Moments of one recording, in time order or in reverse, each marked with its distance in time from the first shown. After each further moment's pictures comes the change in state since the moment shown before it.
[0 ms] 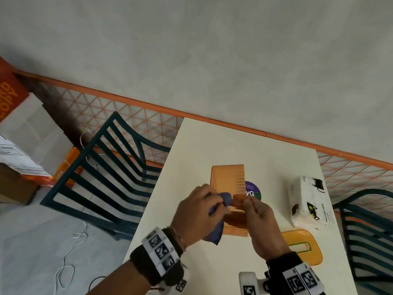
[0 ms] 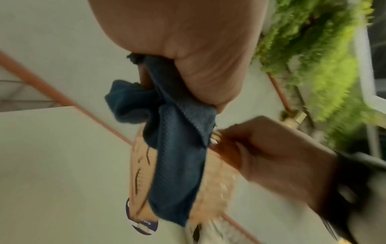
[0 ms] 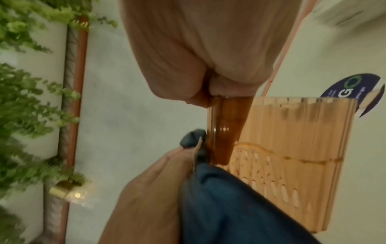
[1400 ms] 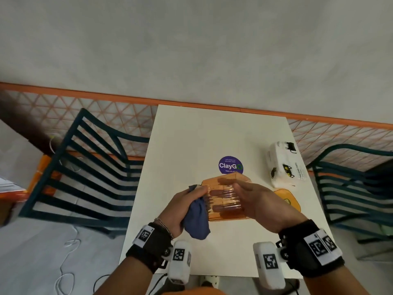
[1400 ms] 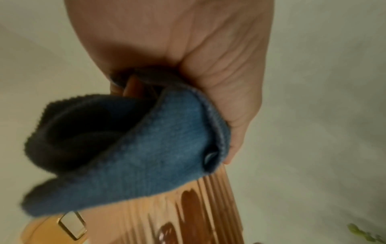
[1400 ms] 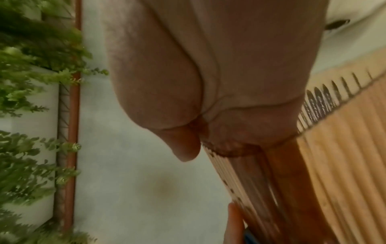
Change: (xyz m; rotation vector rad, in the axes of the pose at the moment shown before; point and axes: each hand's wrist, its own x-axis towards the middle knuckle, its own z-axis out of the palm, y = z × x) left_hand -0.032 -0.021 0.031 -1.343 -0.430 -0.868; right_hand -0.058 -0.036 -0.028 0.243 -0.355 0.267
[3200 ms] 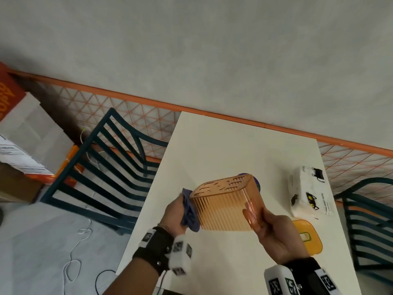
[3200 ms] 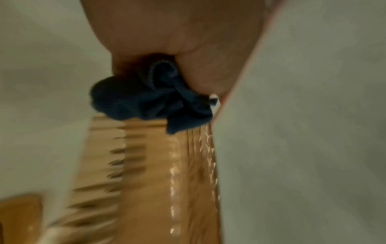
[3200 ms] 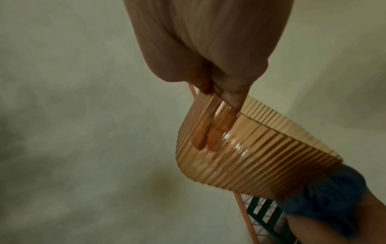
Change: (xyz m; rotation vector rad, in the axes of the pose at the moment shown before) left_hand 0.047 -0.006 -0.035 -0.275 0.473 0.002; right_hand 0.045 0.029 -0.049 0.833 0.351 0.120
